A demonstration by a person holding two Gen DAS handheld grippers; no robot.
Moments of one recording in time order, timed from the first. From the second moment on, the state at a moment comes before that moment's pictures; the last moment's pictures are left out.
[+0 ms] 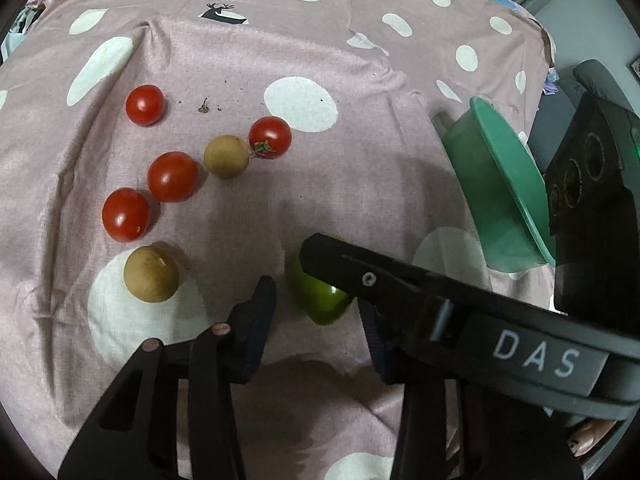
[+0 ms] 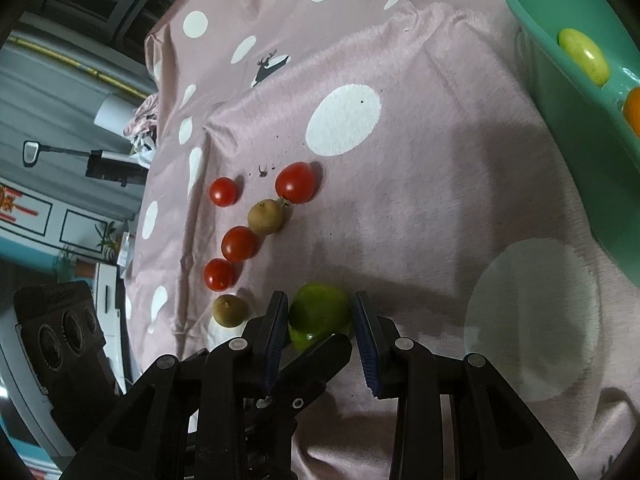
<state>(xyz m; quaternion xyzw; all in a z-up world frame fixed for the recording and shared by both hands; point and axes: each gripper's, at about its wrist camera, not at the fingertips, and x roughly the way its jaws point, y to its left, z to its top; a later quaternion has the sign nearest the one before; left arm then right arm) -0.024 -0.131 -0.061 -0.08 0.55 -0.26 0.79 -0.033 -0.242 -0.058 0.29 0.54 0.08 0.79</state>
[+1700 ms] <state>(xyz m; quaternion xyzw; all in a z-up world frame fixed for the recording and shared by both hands) -0.072 -0.172 0.040 0.00 0.37 -0.32 0.87 -0.087 -0.262 0.043 0.24 0.36 0.10 0.90</state>
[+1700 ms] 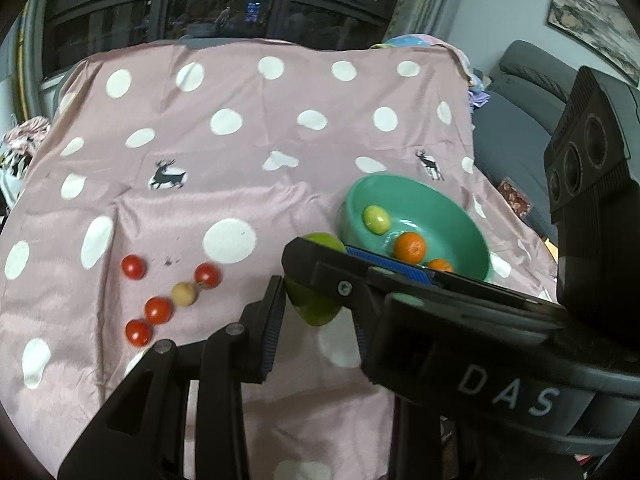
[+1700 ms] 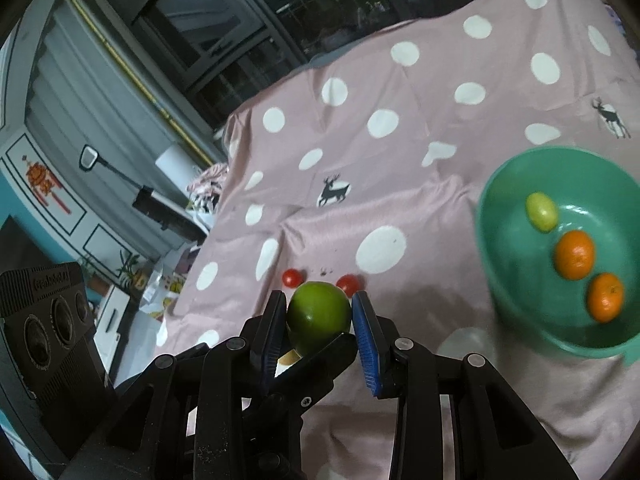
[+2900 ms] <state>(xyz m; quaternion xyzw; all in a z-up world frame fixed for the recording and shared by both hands) -0.072 -0.302 0.030 0.05 0.38 -0.41 0.83 -0.119 -0.380 0.033 0.31 0.32 -0.04 0.89</state>
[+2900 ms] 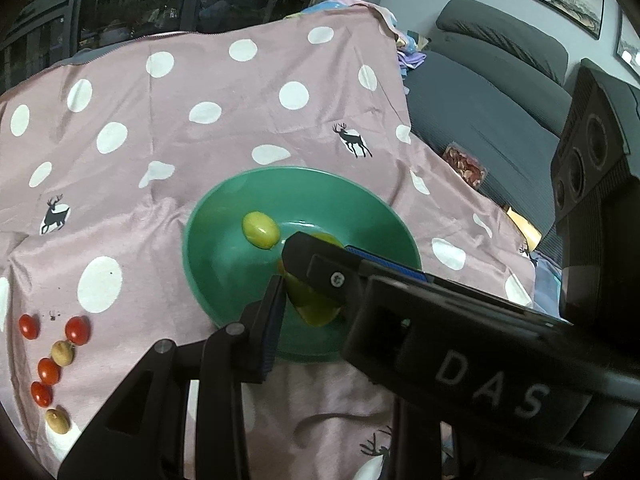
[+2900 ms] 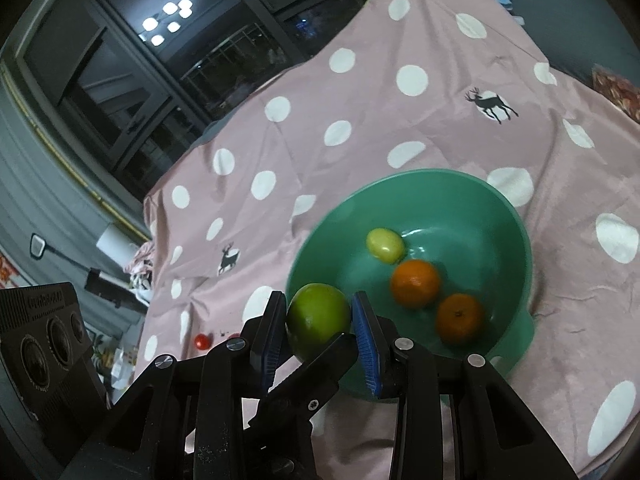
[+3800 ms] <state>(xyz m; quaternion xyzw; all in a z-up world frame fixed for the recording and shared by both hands) -0.061 -0.332 0.011 0.05 0.41 -0.44 0.80 -0.117 -0.406 0.013 0.34 0.33 -0.10 0.87</state>
